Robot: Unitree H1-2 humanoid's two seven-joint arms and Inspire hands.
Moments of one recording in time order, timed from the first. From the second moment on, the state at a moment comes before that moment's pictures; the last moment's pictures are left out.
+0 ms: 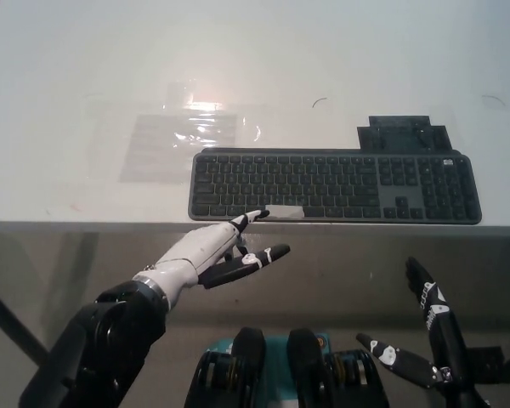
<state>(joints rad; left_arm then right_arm) -0.46 0.29 -0.42 -0.03 0.55 0.27 -0.37 0.00 -0.04 0.05 0.18 -0.12 -0.39 -0.02</state>
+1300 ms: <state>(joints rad) -0.57 0.23 -0.49 0.18 0.60 0.28 -0.39 -0.02 -0.04 0.05 0.18 -0.15 -0.39 -0.02</state>
